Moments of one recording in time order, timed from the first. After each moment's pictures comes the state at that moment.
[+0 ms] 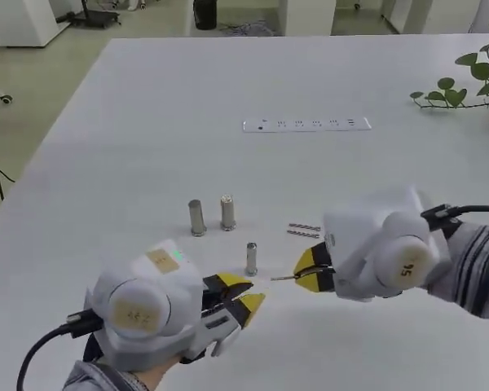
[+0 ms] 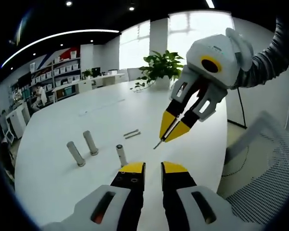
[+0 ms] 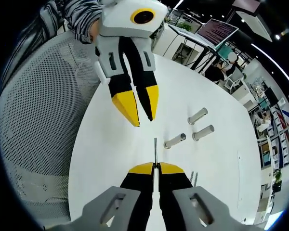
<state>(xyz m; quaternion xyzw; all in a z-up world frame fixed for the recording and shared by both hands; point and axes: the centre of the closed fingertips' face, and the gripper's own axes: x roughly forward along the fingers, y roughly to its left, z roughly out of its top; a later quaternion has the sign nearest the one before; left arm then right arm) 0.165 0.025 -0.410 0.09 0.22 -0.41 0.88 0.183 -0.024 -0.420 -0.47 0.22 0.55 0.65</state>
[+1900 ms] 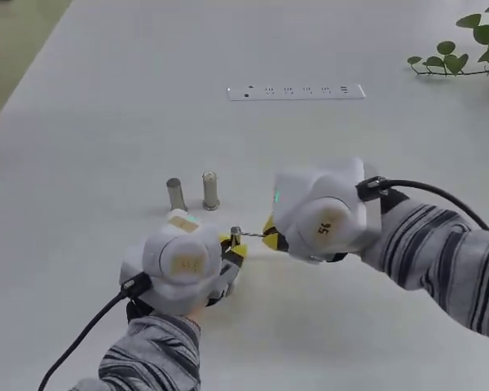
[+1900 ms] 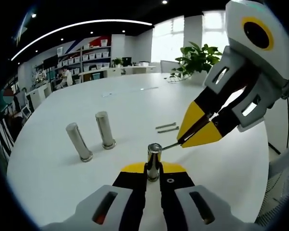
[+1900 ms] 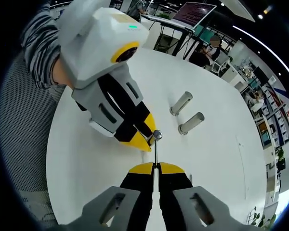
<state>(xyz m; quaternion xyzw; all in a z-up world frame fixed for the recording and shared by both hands) 0.247 0.022 -0.471 0.05 0.26 -0.29 0.92 0.235 -0.004 -0.448 -0.44 0.26 0.50 0.70</state>
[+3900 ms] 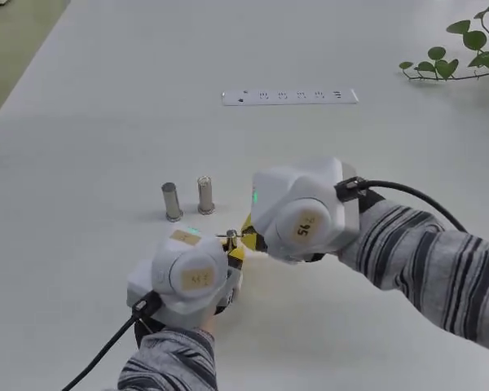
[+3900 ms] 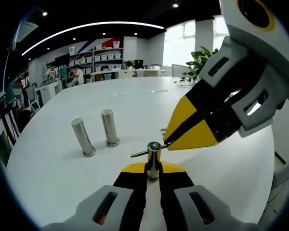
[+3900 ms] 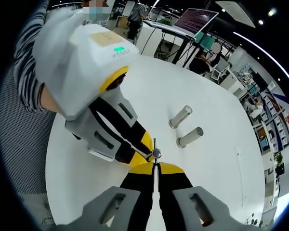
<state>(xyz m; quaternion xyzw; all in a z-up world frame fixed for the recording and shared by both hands) 0.248 0.022 -0.472 0.03 0.25 -0.24 0.94 0.237 0.017 -0.438 -0.43 0.23 0.51 0.70</state>
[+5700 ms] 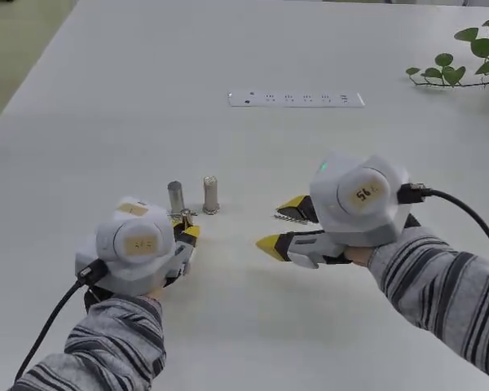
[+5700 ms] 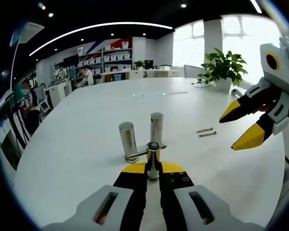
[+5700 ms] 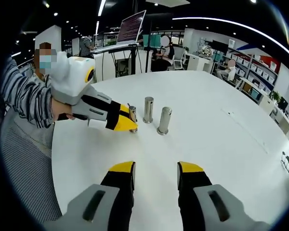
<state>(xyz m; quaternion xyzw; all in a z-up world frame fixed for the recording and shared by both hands) 0.280 0.092 -0.468 0.04 0.24 -0.20 0.95 0.254 -0.015 -0.439 -0.21 0.29 0.43 0.83</state>
